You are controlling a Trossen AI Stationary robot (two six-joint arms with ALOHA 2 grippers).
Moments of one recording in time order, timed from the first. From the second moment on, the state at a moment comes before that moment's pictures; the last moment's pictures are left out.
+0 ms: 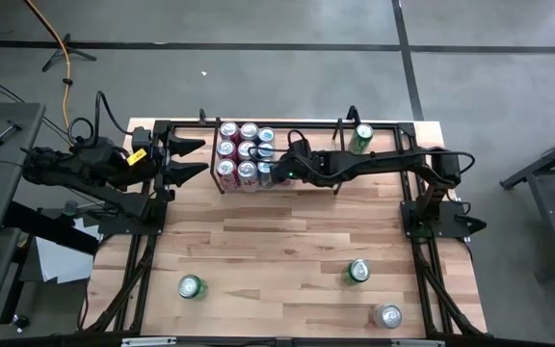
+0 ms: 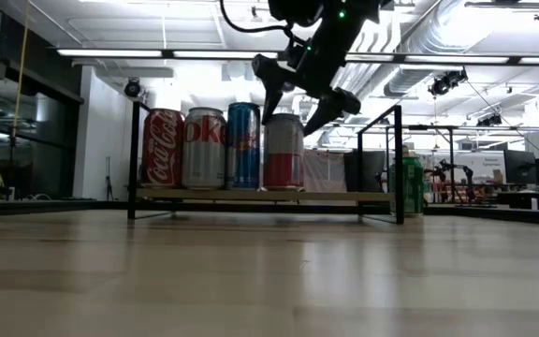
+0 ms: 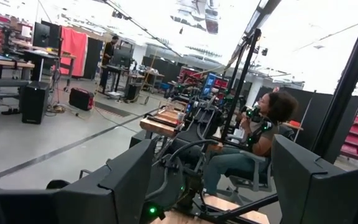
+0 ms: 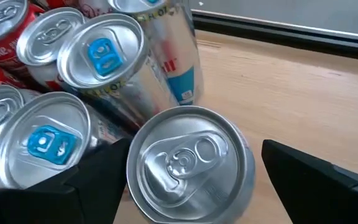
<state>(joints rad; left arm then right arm) -0.24 0.71 0.95 -0.02 -0.49 -0.18 -0.10 1.81 1.41 -0.54 0.55 0.94</state>
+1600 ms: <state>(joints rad) -0.24 0.71 0.95 0.03 -0.49 -0.23 -0.40 1.76 1.41 -0.50 -0.42 -0.27</state>
